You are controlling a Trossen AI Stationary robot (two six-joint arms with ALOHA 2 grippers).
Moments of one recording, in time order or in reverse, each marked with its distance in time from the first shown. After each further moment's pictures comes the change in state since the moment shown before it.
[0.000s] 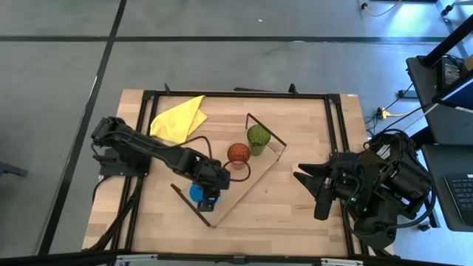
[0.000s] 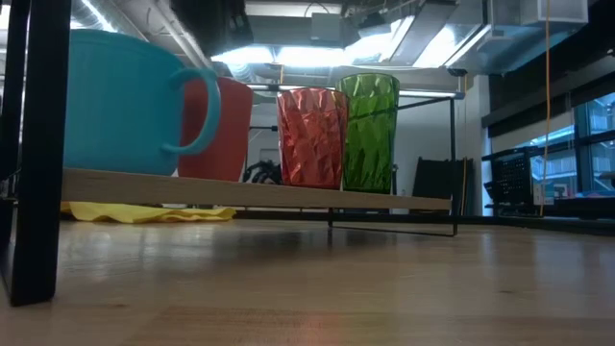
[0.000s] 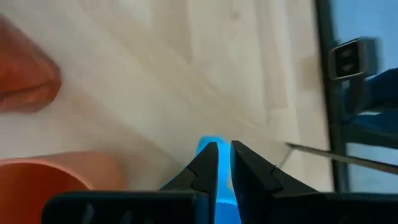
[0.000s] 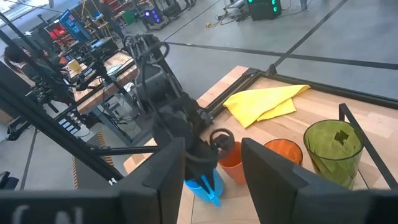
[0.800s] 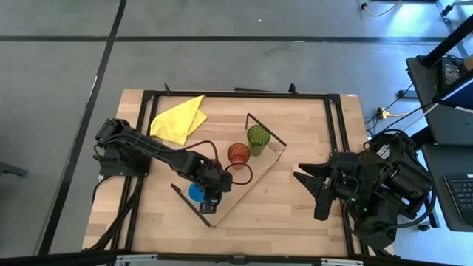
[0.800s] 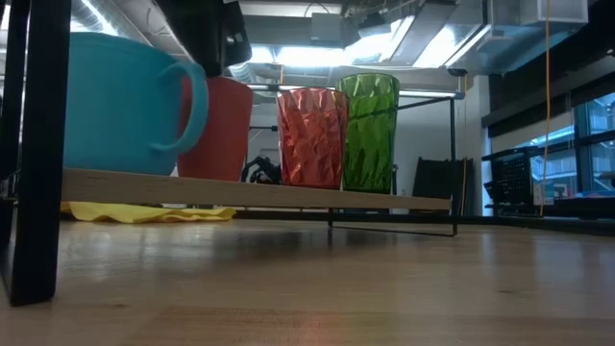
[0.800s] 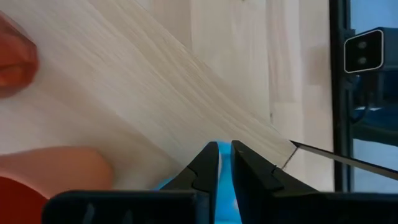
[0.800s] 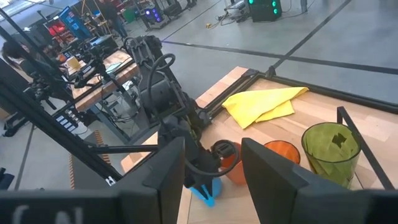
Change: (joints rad) left arm -0.004 0.057 0.000 0.001 0.020 -0.040; right arm 0.000 0.000 0.000 0.000 0.000 -0.023
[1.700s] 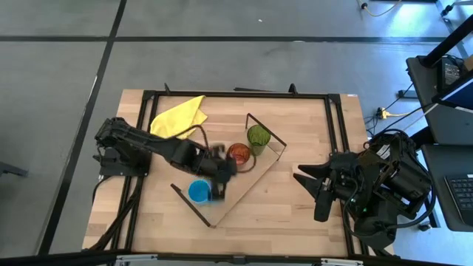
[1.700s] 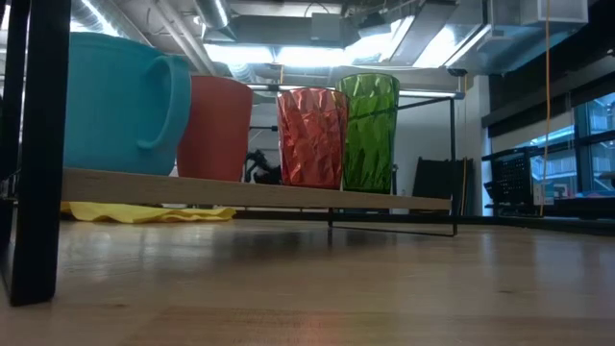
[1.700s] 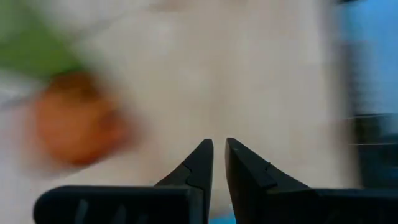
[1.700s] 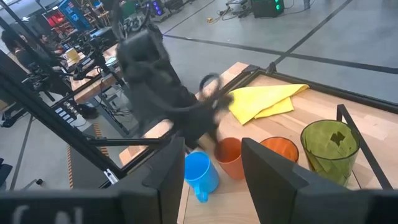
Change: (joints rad) left arm 0.011 -0.006 0.289 -0.136 -0.260 0.048; right arm 0.000 0.000 0.000 0.000 -0.023 -0.025
